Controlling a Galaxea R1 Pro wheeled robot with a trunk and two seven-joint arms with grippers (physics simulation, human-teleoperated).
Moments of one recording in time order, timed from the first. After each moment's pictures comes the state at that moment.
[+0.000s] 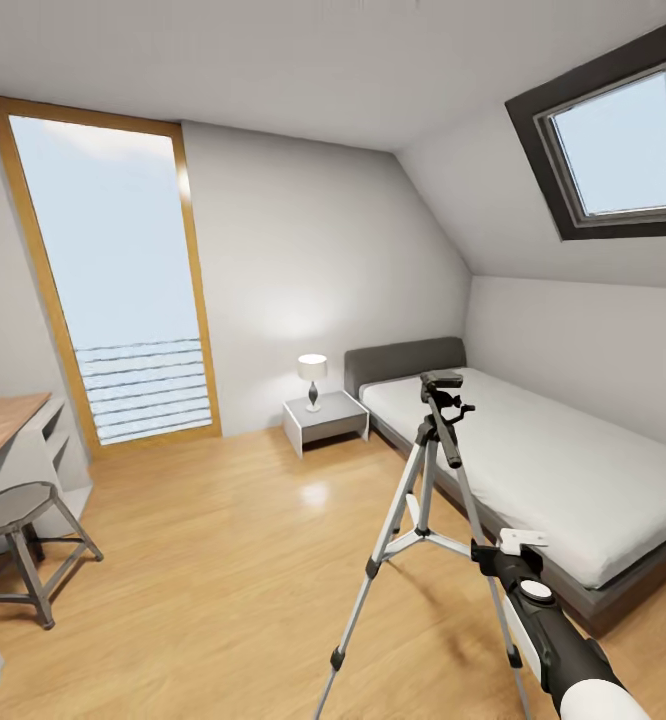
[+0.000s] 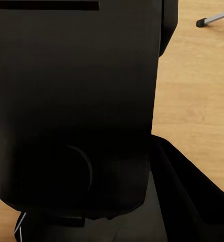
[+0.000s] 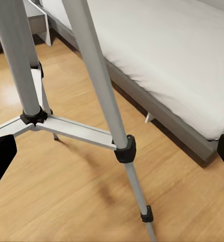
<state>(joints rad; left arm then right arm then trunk) -0.22 0.01 -0.27 -0.14 0.77 0.05 0.17 -0.51 -0.07 -0.18 -0.67 0.10 0.06 -0.09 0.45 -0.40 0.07</state>
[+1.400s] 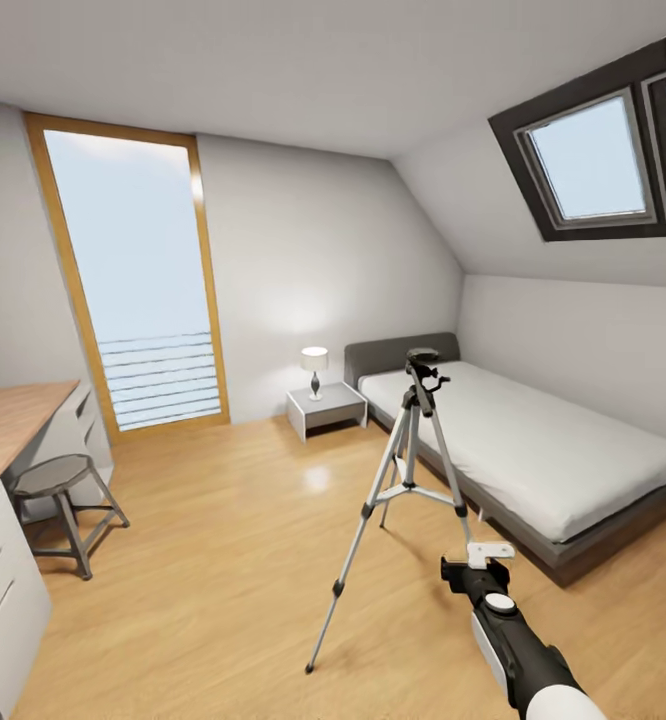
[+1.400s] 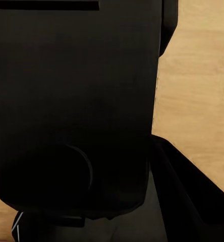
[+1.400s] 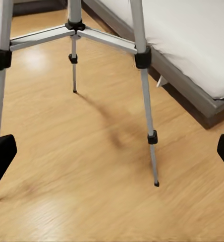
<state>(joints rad) -0.22 0.01 -0.26 -0.14 0.78 0.05 0.17 -0.51 0.02 -0.18 -0.59 0.20 0.05 -0.10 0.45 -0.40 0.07</state>
